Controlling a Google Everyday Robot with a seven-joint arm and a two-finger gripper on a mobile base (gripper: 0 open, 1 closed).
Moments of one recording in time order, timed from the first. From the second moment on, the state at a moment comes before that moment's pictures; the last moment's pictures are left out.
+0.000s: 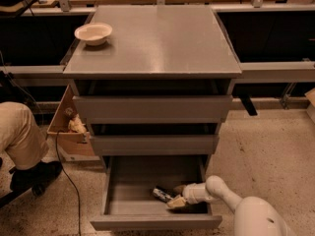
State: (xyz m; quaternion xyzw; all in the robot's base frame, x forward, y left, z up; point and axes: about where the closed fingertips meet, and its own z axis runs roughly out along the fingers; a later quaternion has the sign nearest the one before) arm 0.600 -0.099 0.127 -0.43 0.80 0.32 0.28
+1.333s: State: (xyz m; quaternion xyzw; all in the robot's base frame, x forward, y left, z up) arm 0.587 -0.174 0.226 -0.43 0.81 0.27 0.30
